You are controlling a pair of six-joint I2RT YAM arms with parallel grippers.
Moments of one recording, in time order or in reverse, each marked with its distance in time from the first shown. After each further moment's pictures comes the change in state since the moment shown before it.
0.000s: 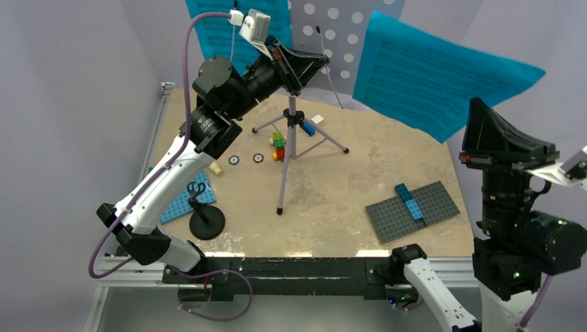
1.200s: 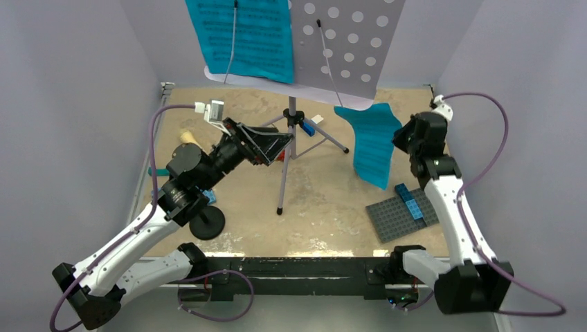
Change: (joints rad) left arm 0.000 -0.563 -0.826 0.159 -0.117 -0.283; right arm -0.150 0.452 -0.412 -0.266 0.085 0.269
